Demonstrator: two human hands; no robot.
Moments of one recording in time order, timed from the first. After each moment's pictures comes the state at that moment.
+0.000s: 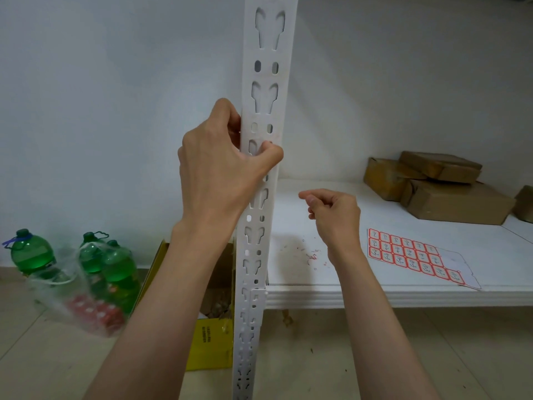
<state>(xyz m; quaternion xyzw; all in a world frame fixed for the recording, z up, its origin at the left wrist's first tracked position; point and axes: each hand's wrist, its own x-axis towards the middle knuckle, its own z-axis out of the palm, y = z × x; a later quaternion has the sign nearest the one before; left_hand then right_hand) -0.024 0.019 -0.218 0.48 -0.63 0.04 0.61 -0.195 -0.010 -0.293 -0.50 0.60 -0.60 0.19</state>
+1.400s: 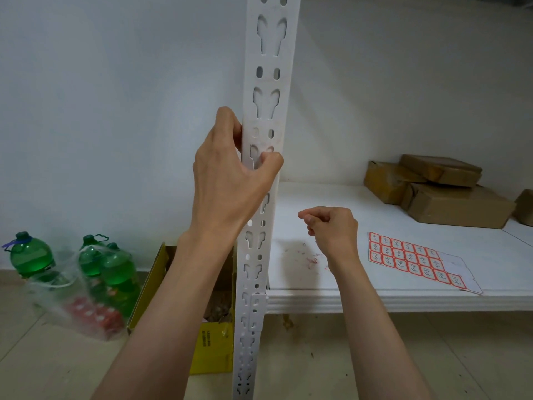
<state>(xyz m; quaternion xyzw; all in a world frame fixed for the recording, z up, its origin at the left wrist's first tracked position) -0.029 0.009 -0.230 0.43 -0.65 -0.01 0.63 -0.201 -0.015 -0.310 -0.50 0.64 -0.55 0.19</state>
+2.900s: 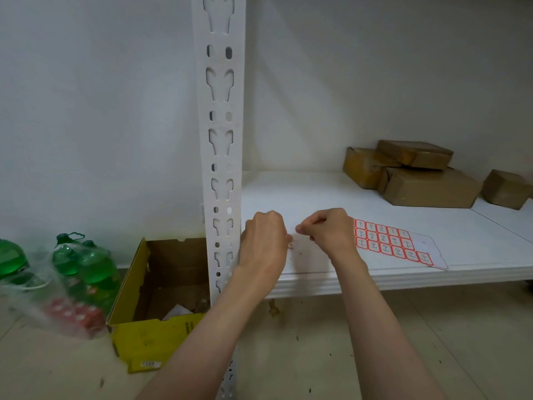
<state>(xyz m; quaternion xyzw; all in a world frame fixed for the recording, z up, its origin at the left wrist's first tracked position) -0.122 -0.004 -0.330 0.58 -0.74 -0.12 0.32 -0.251 -0.005 -0.325 -0.49 0.73 -0.44 0.20</state>
